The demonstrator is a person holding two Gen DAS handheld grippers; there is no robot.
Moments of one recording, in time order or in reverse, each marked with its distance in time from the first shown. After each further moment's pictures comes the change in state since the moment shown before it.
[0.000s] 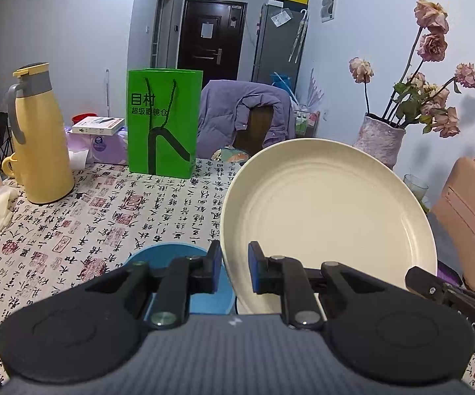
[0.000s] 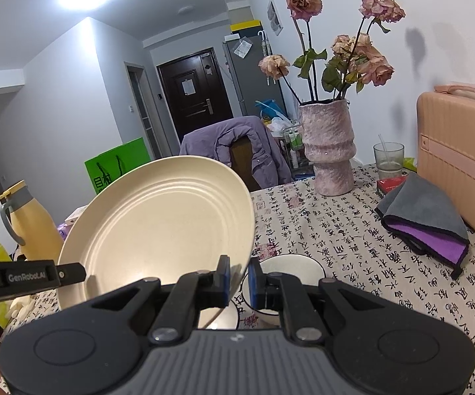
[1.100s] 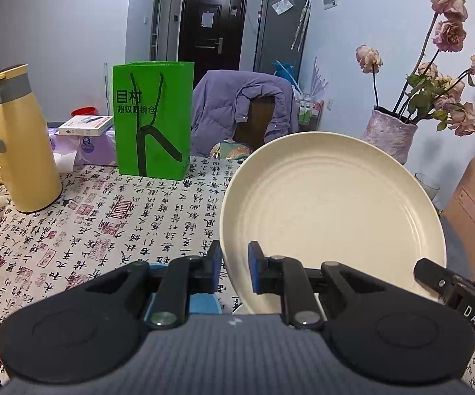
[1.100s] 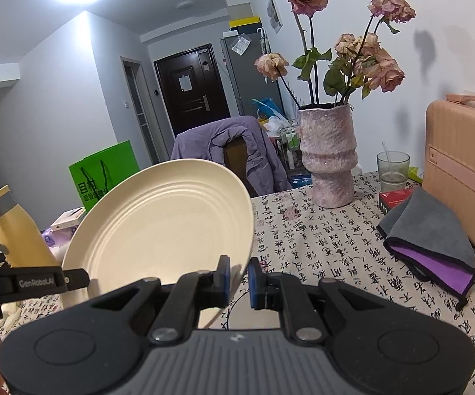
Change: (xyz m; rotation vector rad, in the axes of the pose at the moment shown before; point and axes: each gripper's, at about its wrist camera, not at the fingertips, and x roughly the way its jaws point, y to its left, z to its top) left arm 0.049 -0.020 0.030 0.014 0.043 0.021; right arm 0.040 -0.011 0.036 -0.012 0.013 -0.013
